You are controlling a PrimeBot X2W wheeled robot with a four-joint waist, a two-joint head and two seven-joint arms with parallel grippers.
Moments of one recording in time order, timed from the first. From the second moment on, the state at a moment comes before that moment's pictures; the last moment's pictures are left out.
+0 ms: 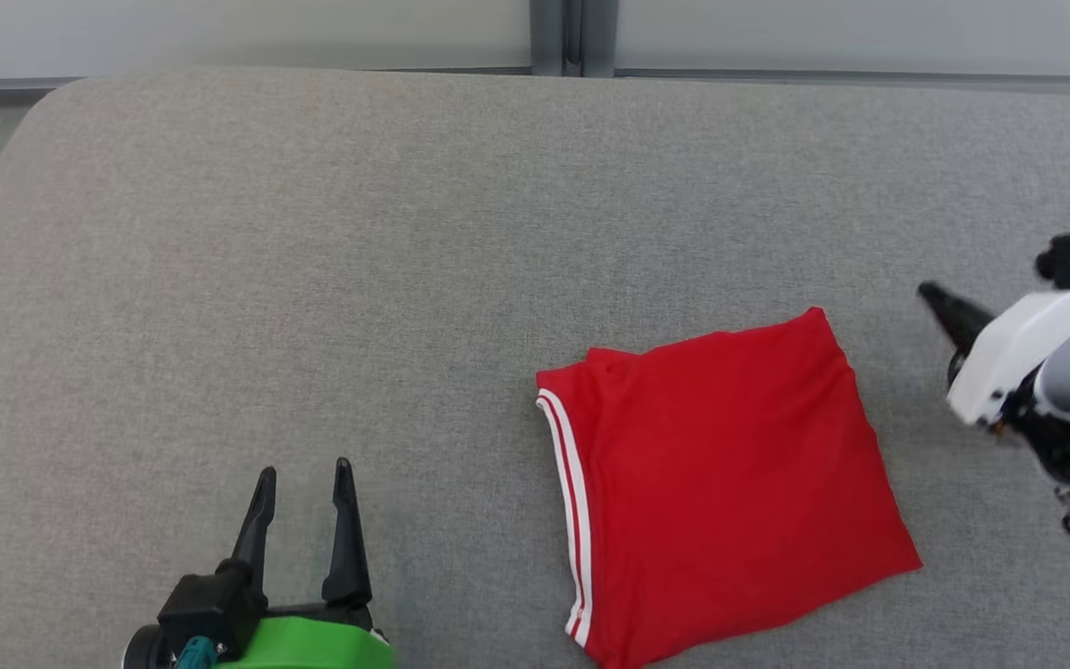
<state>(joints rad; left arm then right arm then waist) 0.07 0.05 -0.20 0.09 -0.31 0.08 -0.26 -0.48 -0.47 0.29 0.46 0.78 0.13 0.25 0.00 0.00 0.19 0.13</state>
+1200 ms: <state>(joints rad) 0.18 0.05 -0.12 0.11 -0.29 0.06 -0.26 -0.14 -0.41 -0.05 0.26 0.34 0.13 -0.26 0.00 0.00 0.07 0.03</state>
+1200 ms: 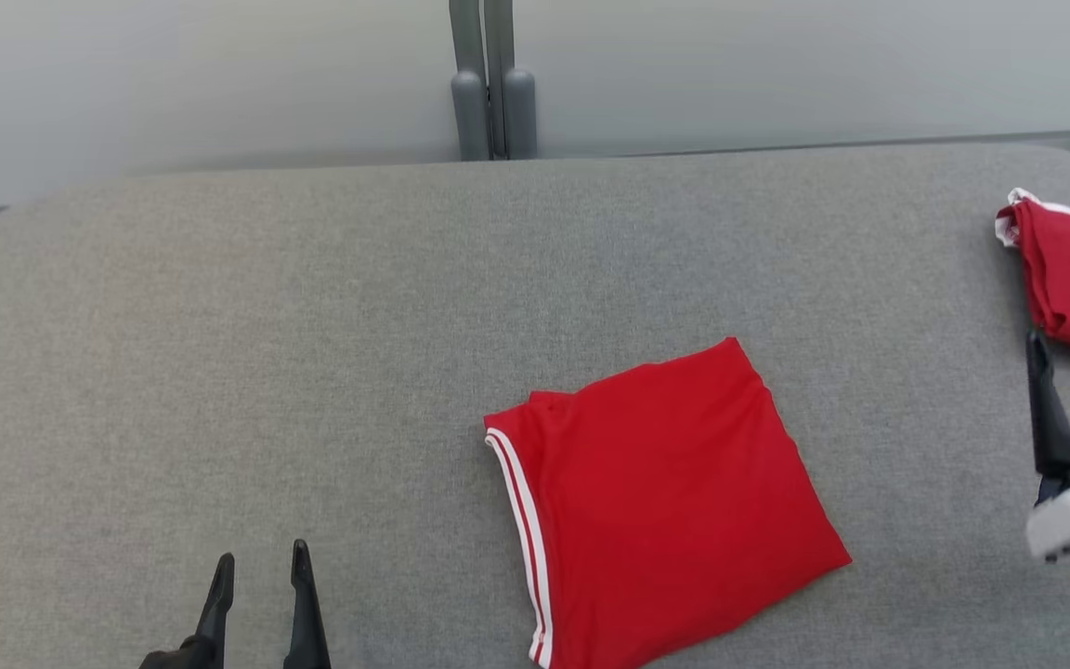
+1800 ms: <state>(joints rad) 0.20 0.05 -0.11 0.10 -0.29 0.05 -0.26 0.13 -0.17 -0.12 0.13 0.19 0.13 -0.26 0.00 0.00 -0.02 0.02</state>
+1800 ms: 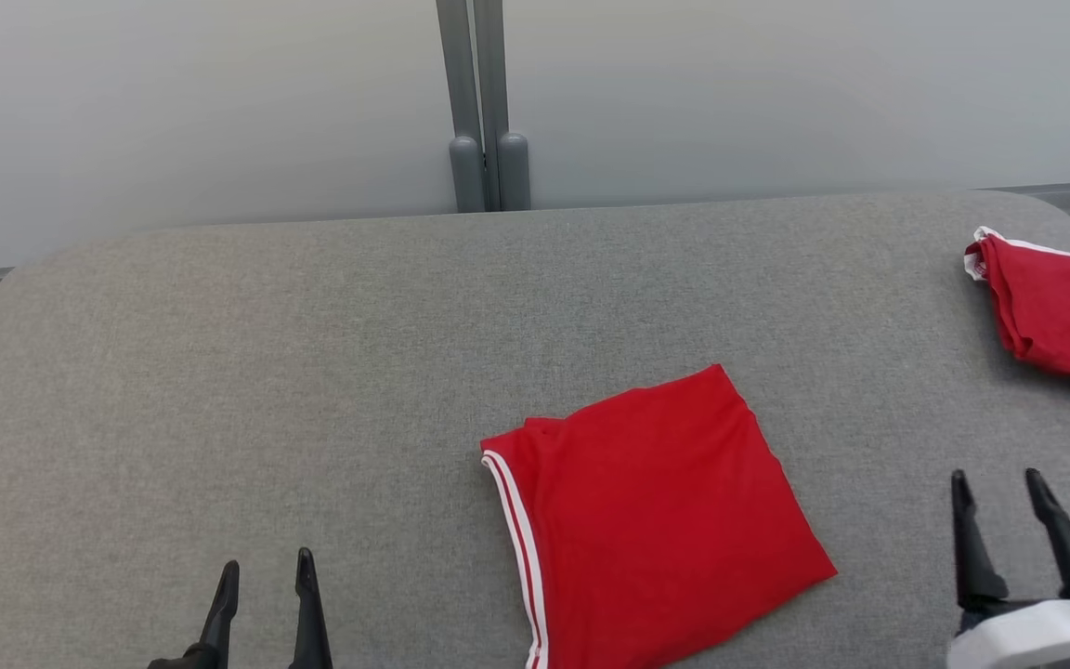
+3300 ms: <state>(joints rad) -0.06 0.05 -0.22 0.09 -0.22 0.03 -0.26 -0.91 -0.63 0.27 0.74 0.82 0.13 0.04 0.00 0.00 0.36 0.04</state>
